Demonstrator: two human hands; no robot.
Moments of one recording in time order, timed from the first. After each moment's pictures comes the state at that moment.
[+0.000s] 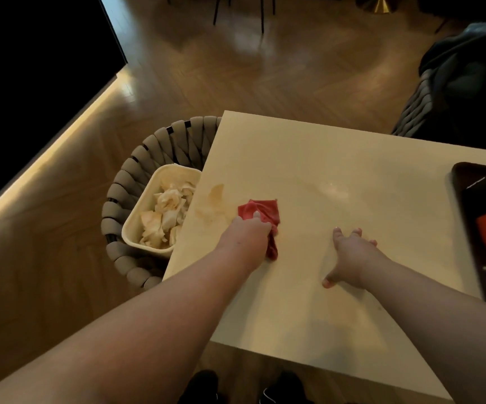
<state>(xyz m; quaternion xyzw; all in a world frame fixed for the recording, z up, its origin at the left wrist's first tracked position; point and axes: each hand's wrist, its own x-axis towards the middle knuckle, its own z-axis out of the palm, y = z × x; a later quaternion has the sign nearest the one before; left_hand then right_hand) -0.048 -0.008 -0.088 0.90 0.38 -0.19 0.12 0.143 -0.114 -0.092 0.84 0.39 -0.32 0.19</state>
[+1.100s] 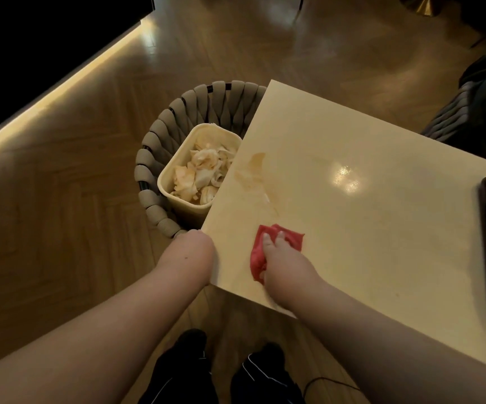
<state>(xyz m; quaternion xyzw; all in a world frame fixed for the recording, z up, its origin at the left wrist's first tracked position) -0.221 -0.037 -0.101 0.65 0.64 -0.27 0.32 -0.061 -0.110 -0.078 0.74 0.54 -0.34 0.20</state>
